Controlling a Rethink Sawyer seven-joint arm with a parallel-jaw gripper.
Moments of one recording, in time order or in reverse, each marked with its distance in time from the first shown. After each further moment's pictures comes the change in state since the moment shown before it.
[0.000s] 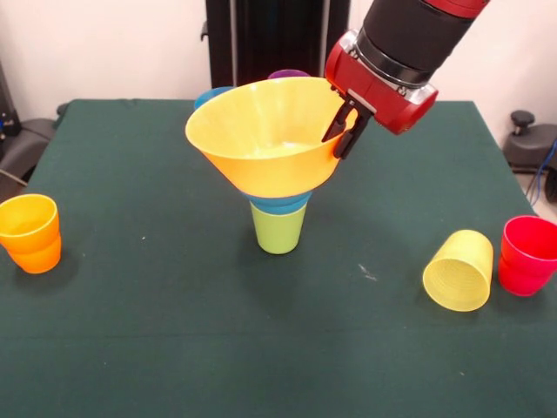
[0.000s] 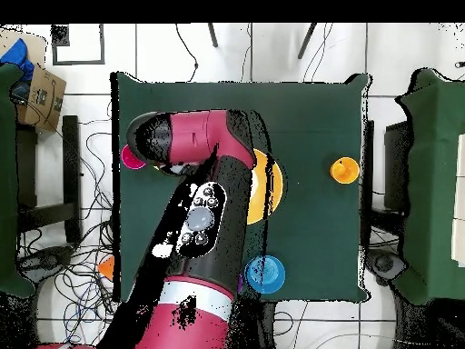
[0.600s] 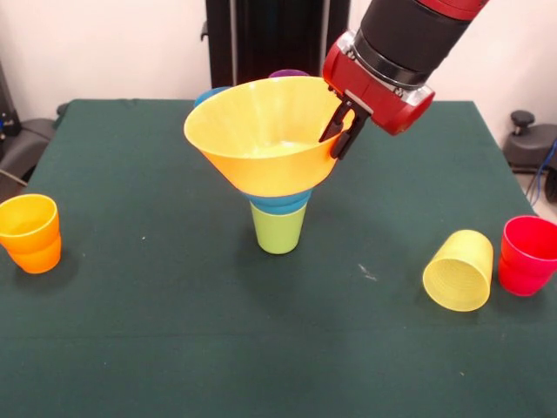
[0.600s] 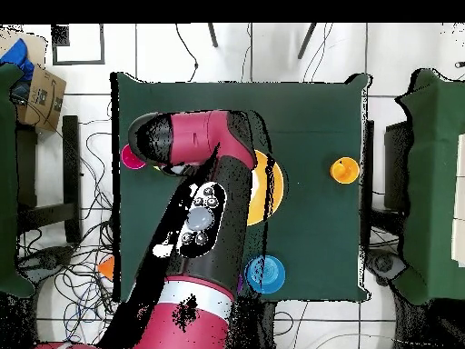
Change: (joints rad) arm 0.001 0.005 -0.006 0.000 0.000 0.000 0.000
